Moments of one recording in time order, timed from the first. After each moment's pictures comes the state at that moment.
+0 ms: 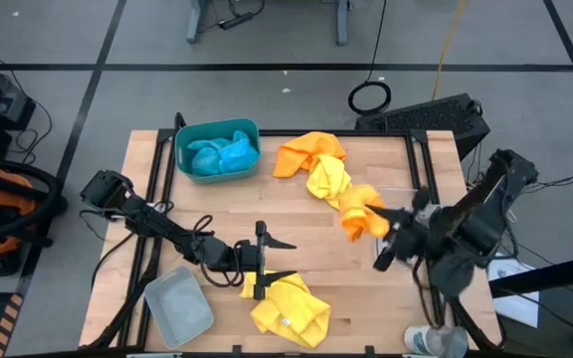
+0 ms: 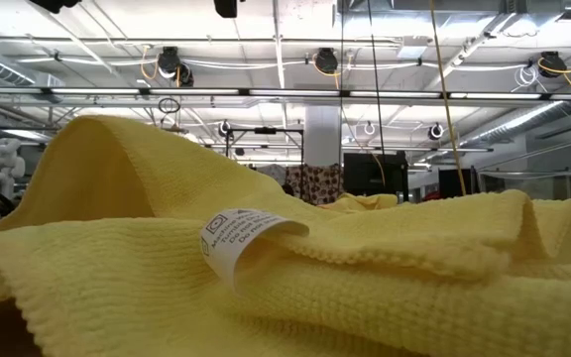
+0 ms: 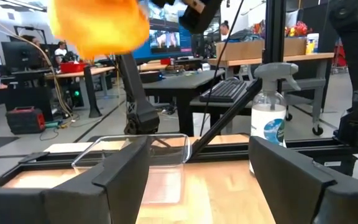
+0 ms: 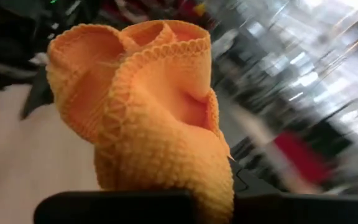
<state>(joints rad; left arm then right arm) -0.47 1.65 0.82 0.96 -0.43 0.11 0.80 1.23 1.35 -0.76 1.35 0.03</state>
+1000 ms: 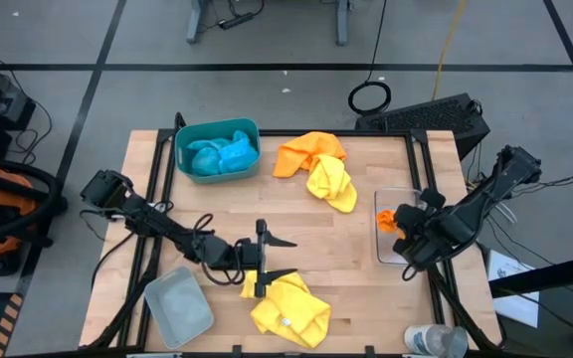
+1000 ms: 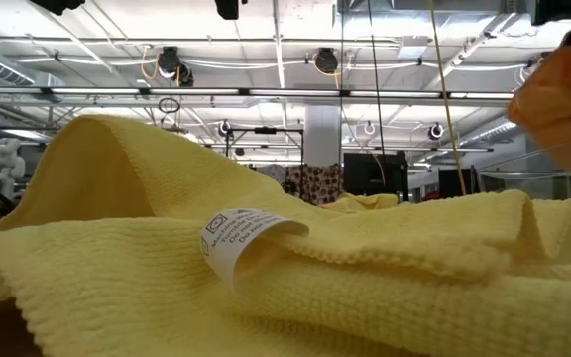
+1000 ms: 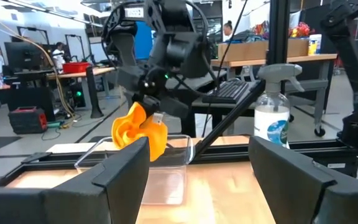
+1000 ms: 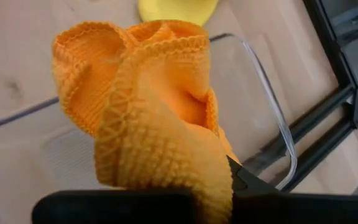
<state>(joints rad) -0.45 1.65 0.82 0.96 -0.42 0.11 0.69 1.12 0.95 -1.57 0.49 1.23</state>
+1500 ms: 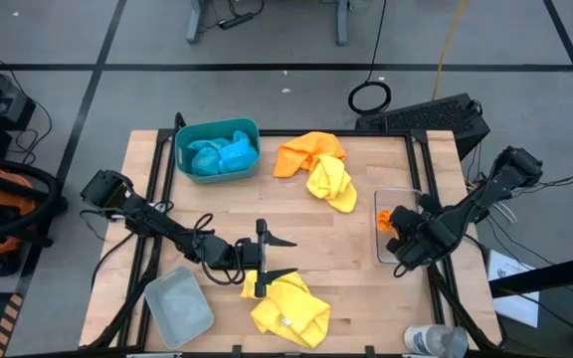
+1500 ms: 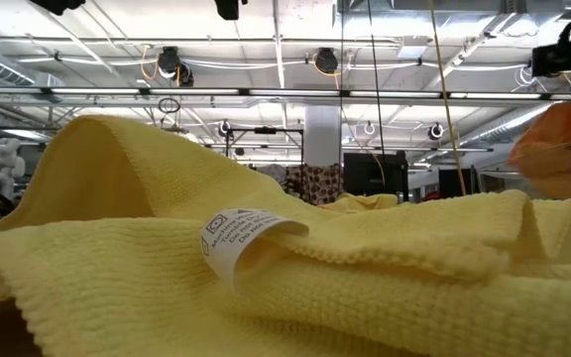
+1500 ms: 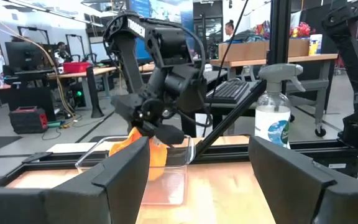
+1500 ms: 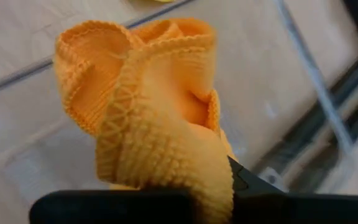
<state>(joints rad) -0.45 1.65 0.82 0.96 -0.42 0.11 0.64 1.12 0.73 -1.37 0.47 1.30</state>
